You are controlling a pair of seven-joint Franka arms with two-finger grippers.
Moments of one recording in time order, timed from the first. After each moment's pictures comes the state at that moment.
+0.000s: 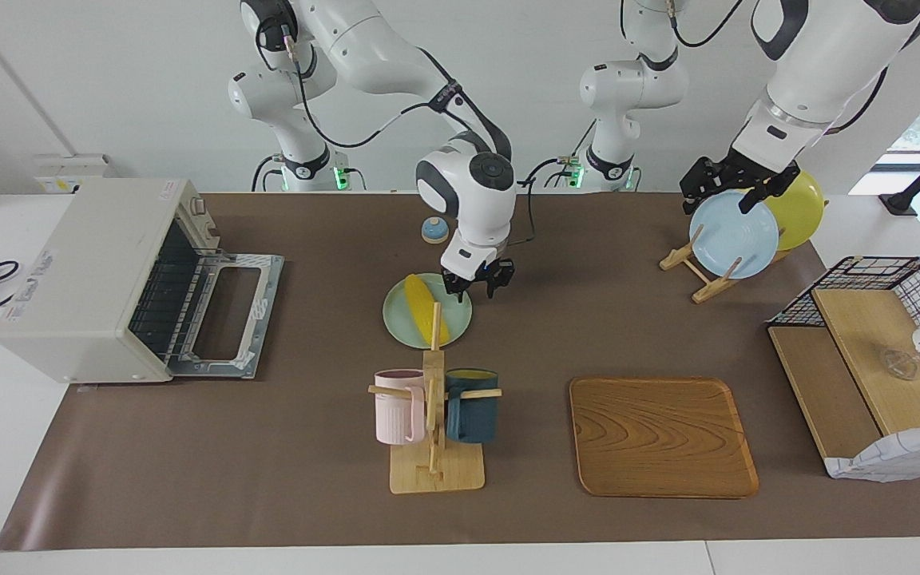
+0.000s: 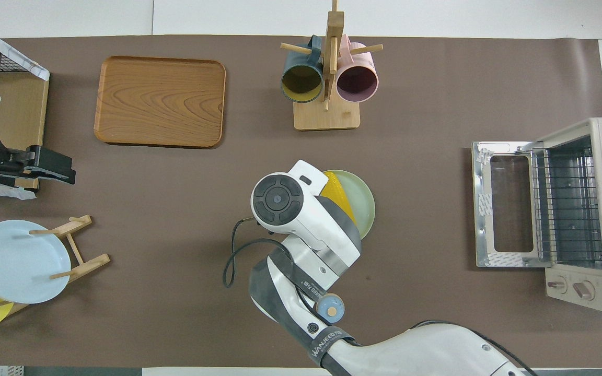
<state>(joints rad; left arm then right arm) -0.02 -0.03 -0.11 -1.60 -0.04 1.49 -0.08 0.64 0.42 0.08 -1.79 -0.07 2.18 0.59</state>
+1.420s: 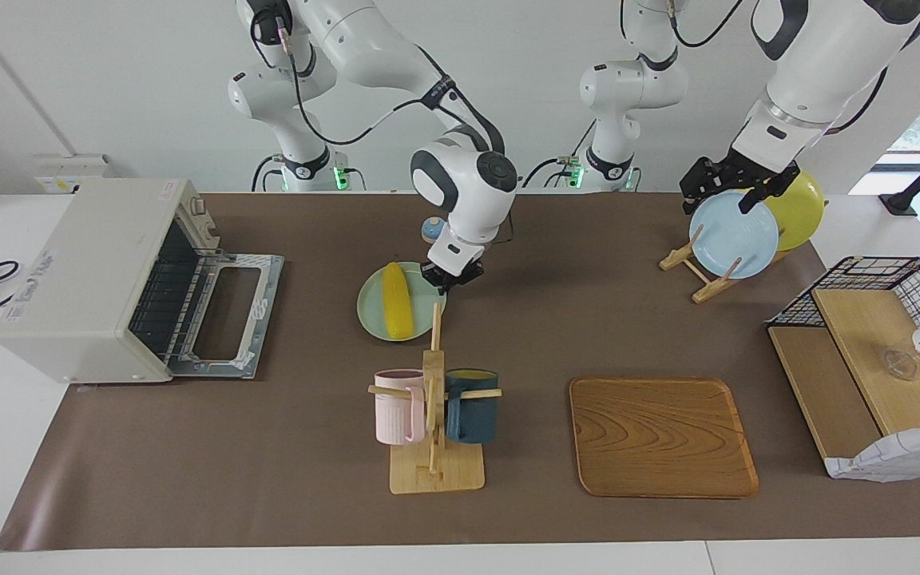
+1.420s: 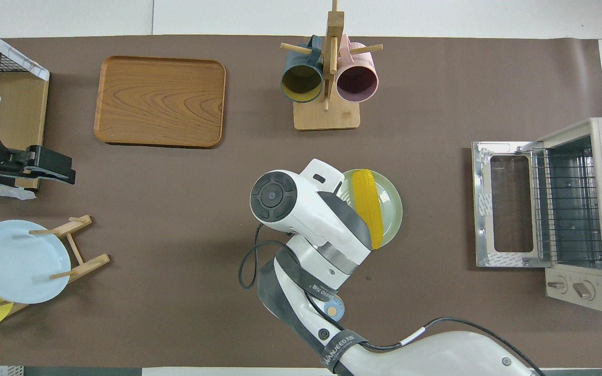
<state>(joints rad) -0.02 -0.03 -0.11 -1.60 -0.04 1.49 -0.08 0.62 0.37 0.06 -1.75 -0.21 1.91 0.60</state>
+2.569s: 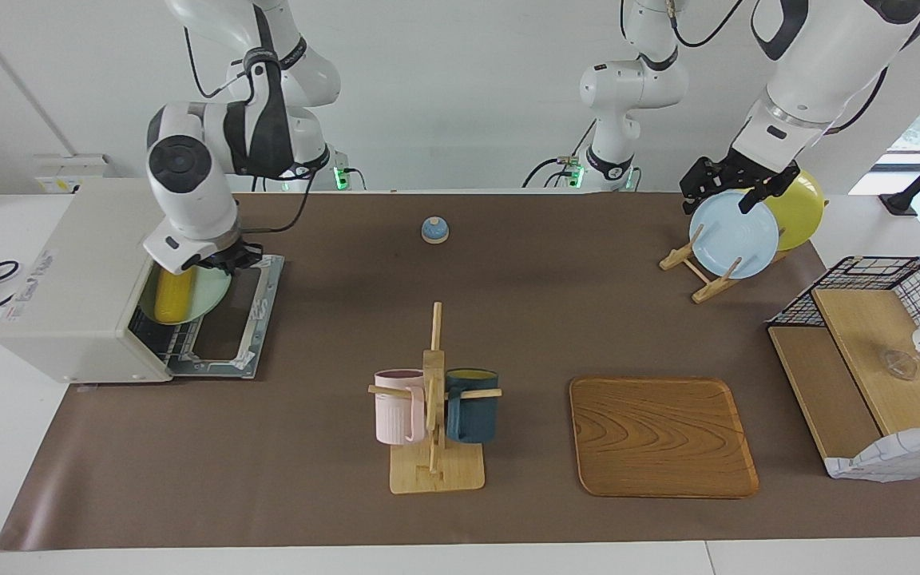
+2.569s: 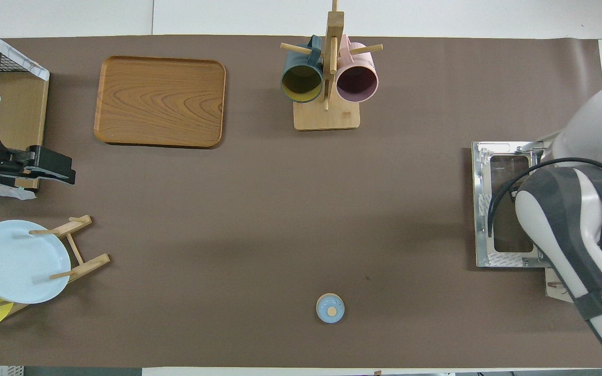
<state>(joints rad) -0.02 -0.03 -0.11 -1.60 -0.04 1.49 -0.08 -0.08 0.05 0.05 -1.98 -0.21 1.75 -0.06</state>
